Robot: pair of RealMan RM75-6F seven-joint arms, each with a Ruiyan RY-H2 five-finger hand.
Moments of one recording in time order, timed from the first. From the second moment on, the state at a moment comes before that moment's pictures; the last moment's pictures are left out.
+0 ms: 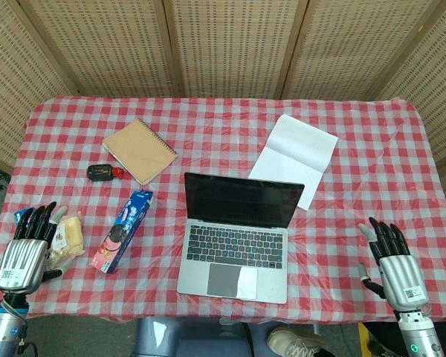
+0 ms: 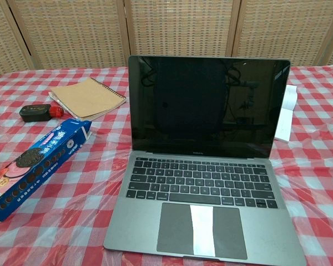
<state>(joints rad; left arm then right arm) -0.11 -1.19 -0.03 -1.85 1.51 1.48 0.40 0.06 -1.22 0.01 -1.64 -1.64 1.54 -0.11</state>
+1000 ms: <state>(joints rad) -0.11 -1.19 -0.02 -1.86 1.52 1.48 0.41 0.06 -1.21 0.02 -1.64 -1.64 1.55 -0.09</state>
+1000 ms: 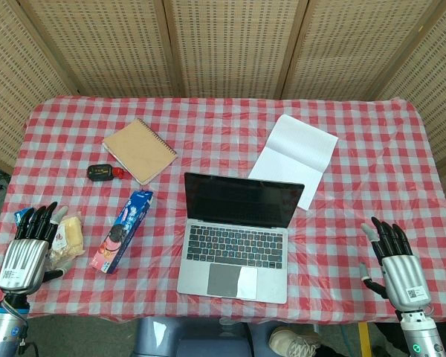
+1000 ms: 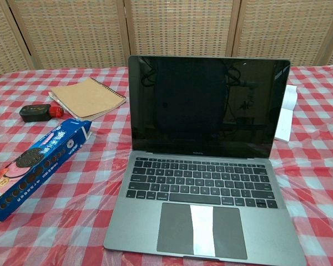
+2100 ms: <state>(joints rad) -0.54 -1.19 -0.32 -1.84 1.29 1.04 0.30 0.08 -1.25 0.09 -1.61 -1.46 1.47 -0.19</state>
